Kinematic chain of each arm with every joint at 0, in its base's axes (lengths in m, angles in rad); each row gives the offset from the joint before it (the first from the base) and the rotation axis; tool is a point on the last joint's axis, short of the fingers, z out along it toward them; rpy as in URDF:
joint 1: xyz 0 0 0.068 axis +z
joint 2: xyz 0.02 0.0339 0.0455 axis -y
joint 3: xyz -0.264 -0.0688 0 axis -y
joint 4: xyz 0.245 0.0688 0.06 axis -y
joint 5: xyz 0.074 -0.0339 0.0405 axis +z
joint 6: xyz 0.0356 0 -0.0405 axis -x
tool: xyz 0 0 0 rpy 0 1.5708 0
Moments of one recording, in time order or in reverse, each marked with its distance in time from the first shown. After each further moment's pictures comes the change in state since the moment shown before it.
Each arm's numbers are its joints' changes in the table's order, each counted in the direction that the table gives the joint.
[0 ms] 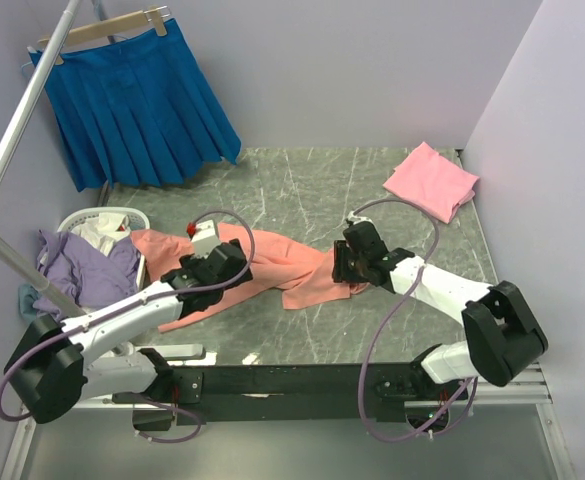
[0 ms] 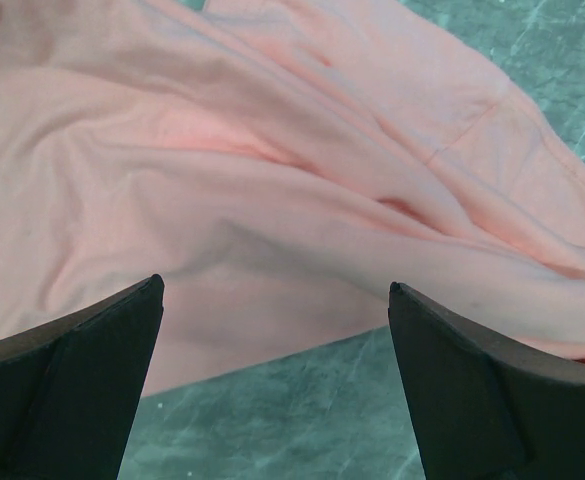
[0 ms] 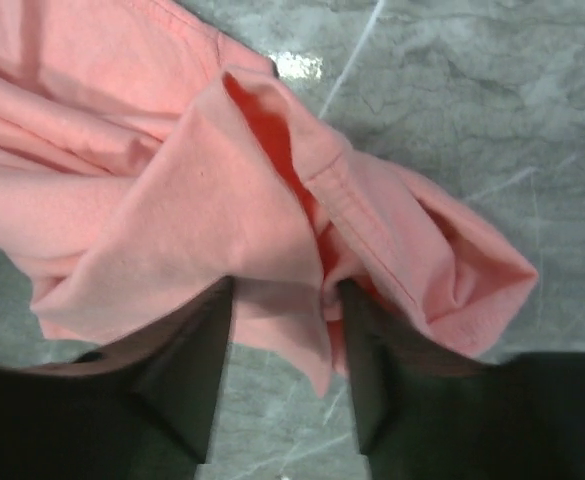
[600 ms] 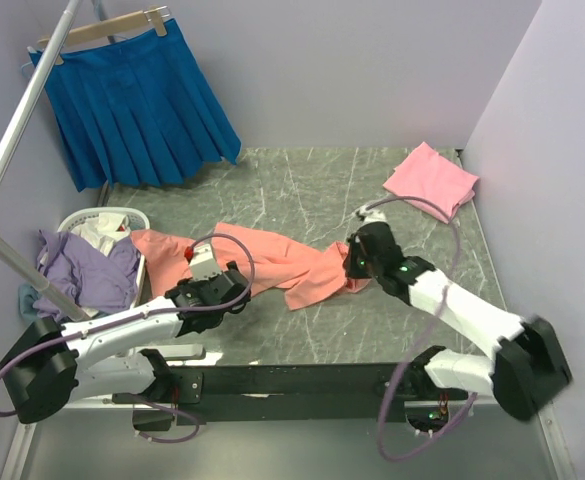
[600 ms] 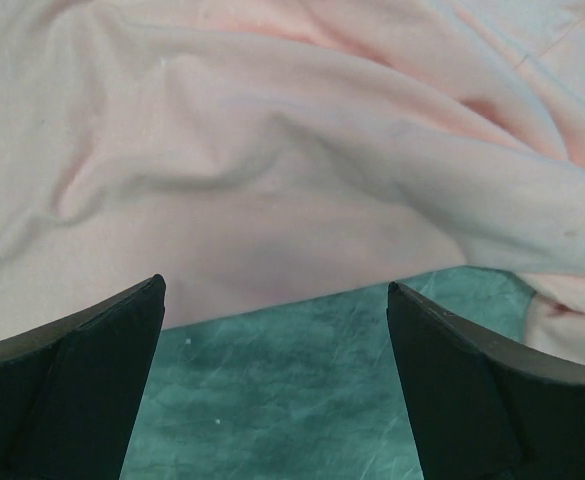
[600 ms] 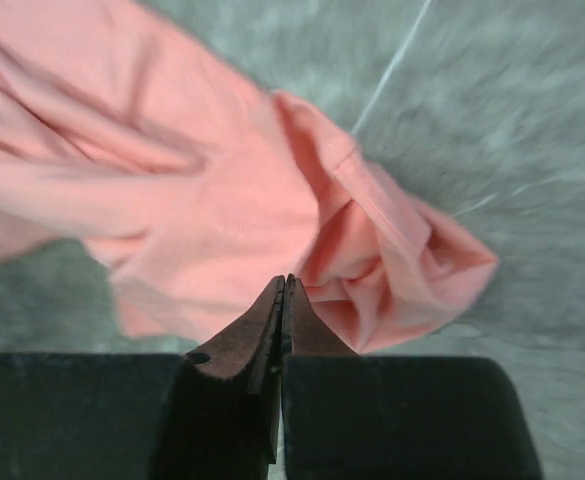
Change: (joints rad) left arm -0.140 0.056 -0.123 -0.094 0.082 0.216; right arm 0.002 0.161 -0.035 0.027 -0.013 0.023
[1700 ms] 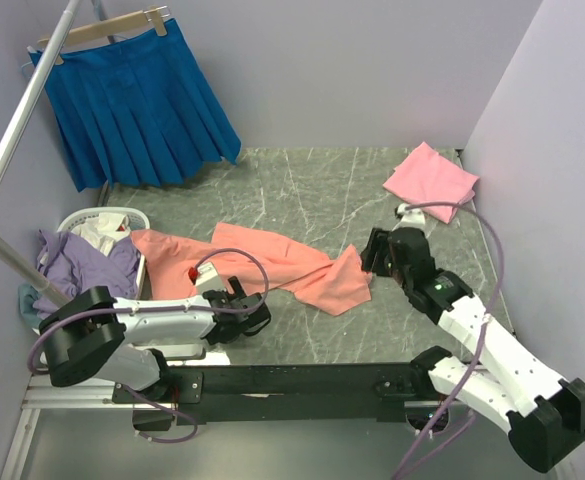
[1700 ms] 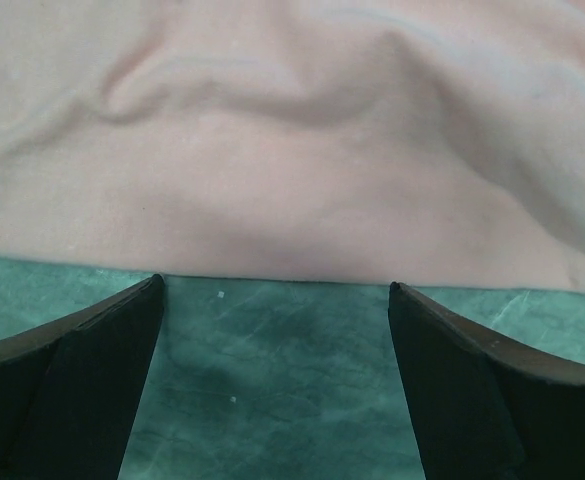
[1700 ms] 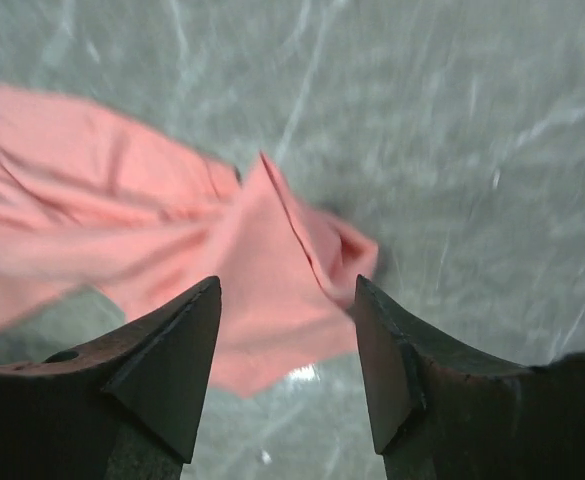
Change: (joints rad) left arm -0.181 -0.264 0.054 -0.230 0.127 0.484; right arm -0.072 0.339 0.018 -0.158 -0.171 -0.006
